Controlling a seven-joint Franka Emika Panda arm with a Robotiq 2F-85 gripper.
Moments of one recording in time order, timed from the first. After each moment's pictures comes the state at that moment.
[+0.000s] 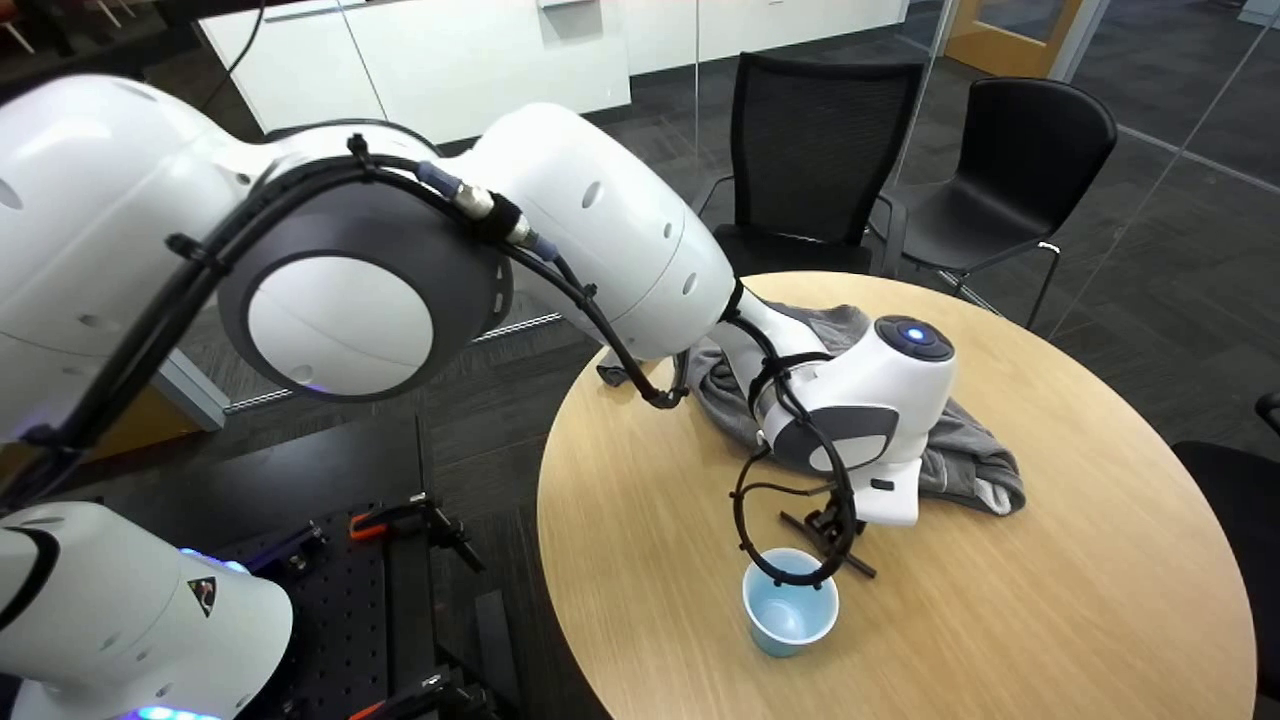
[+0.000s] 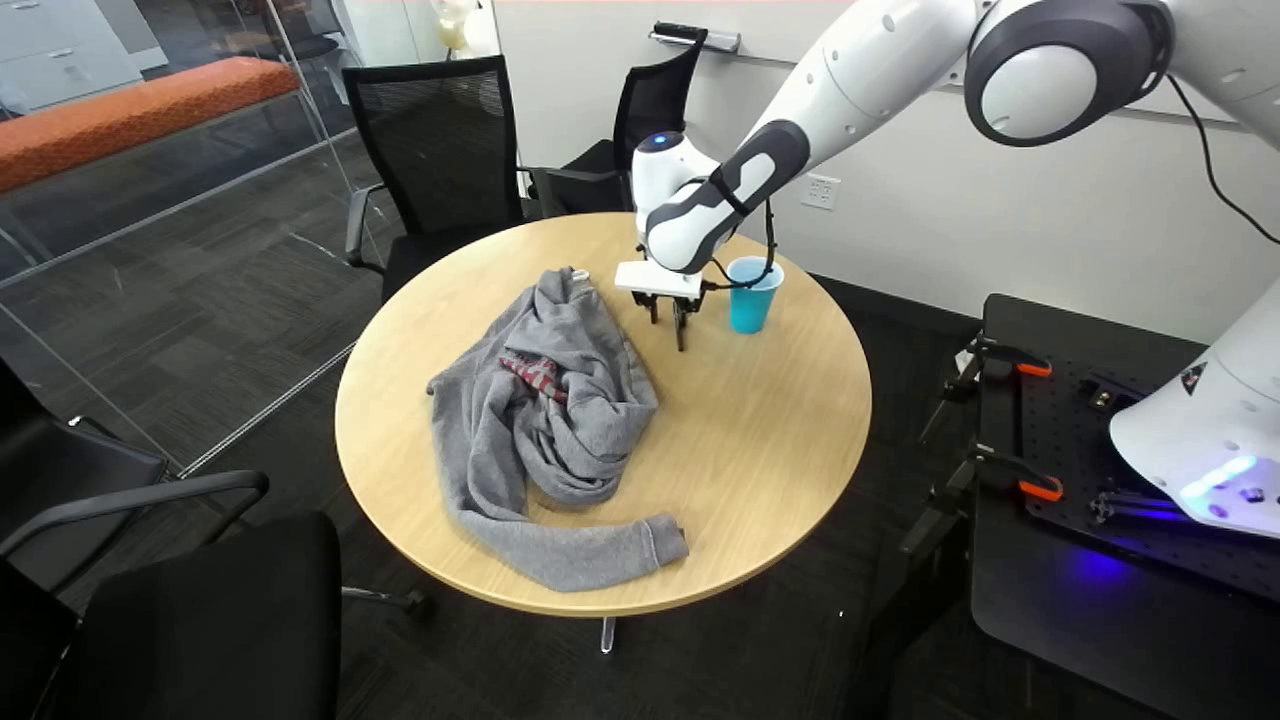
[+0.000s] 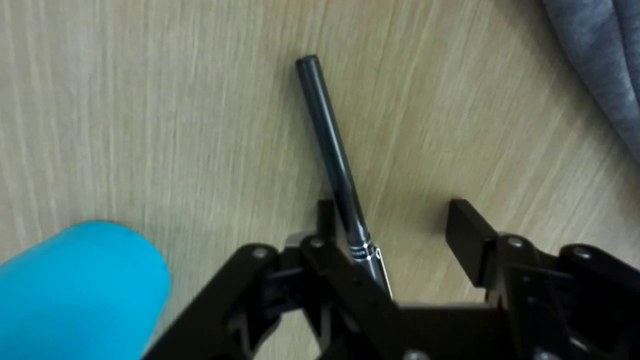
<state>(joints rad) 0.02 1.13 -0.19 -1.37 0.13 2.47 1.20</state>
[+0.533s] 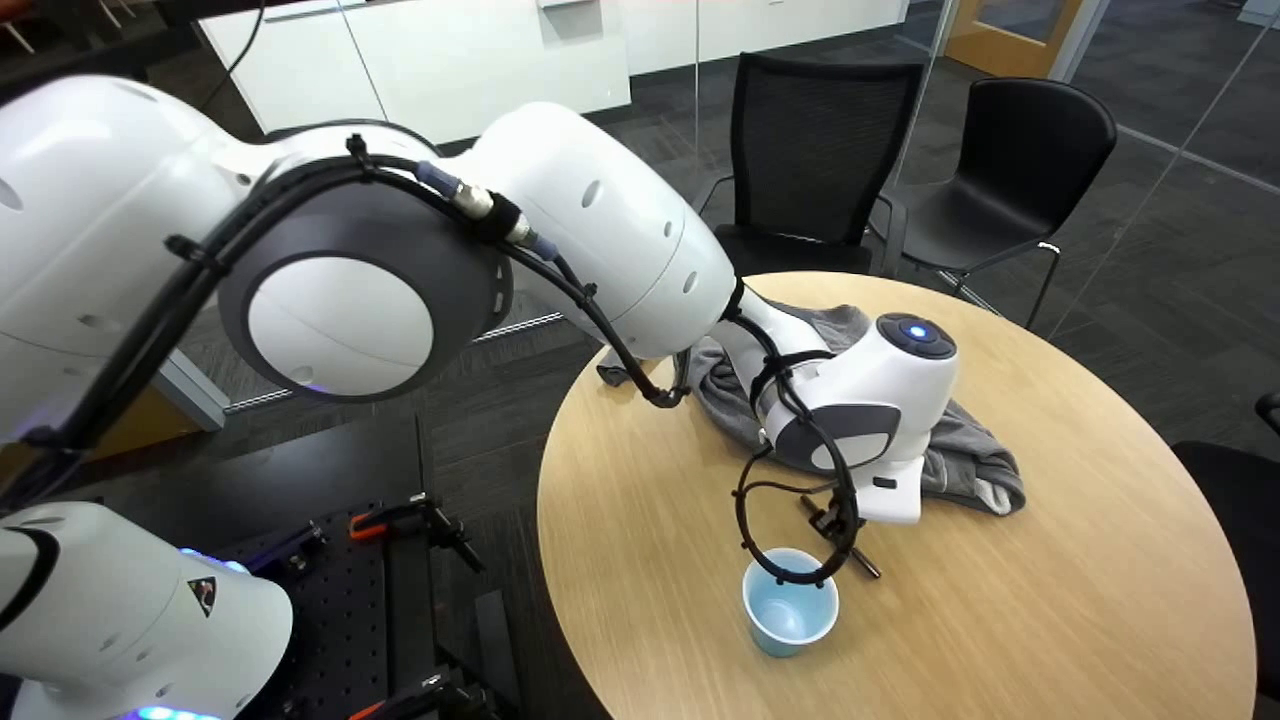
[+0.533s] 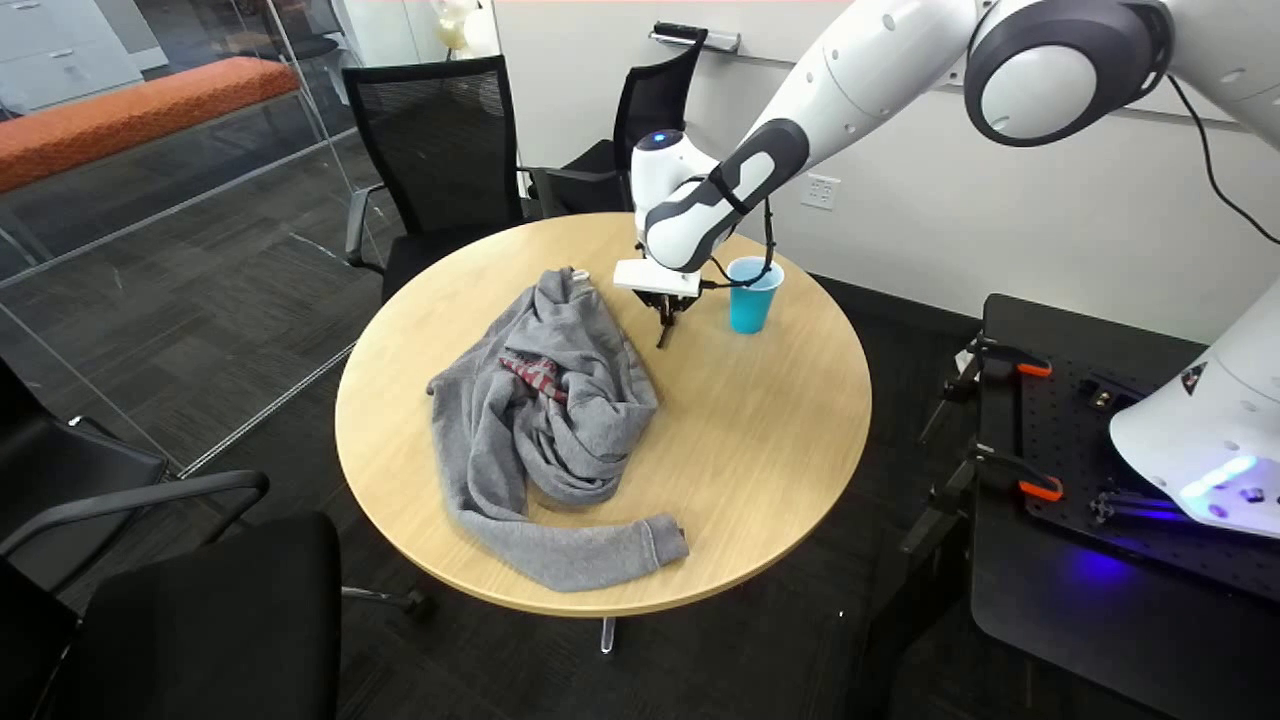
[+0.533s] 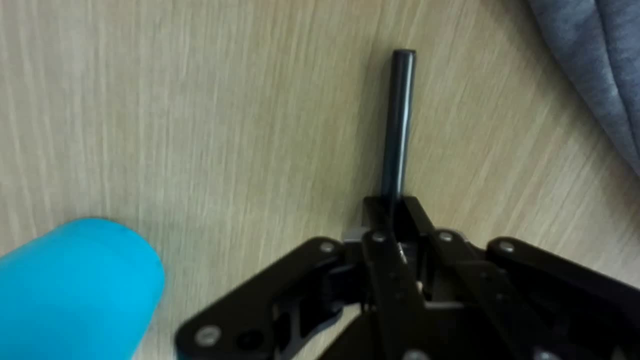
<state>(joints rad) 0.02 1.13 -0.19 -1.36 0.13 2.47 1.21</state>
